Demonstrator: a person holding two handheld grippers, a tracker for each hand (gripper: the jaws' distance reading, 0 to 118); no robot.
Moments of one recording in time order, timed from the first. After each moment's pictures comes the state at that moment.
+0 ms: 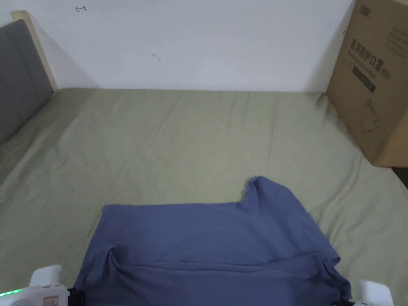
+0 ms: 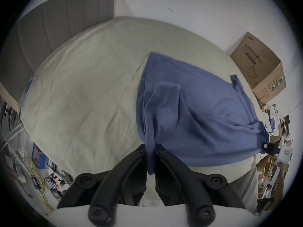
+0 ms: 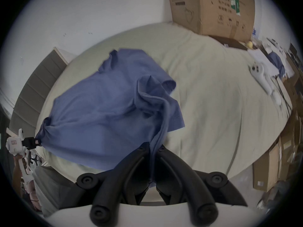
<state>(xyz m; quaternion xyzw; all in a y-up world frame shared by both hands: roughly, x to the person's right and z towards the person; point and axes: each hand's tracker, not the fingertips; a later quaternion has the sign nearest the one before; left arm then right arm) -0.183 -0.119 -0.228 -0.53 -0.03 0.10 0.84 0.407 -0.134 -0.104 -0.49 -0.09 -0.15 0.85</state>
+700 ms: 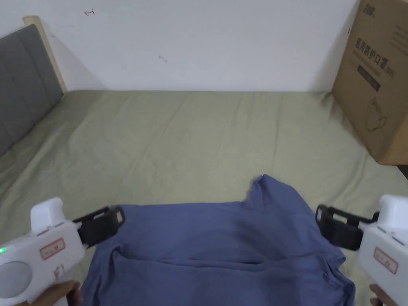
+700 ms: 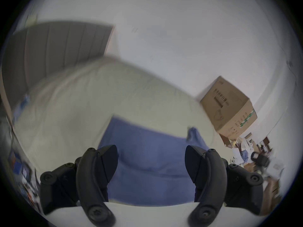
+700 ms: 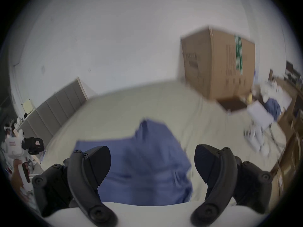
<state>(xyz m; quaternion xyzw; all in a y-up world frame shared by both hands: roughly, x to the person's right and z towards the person) -0.127 0.048 -0.217 -0.26 -0.10 0.17 0.94 0.354 0.060 -0.120 -0.19 -0.07 -0.08 0.98</state>
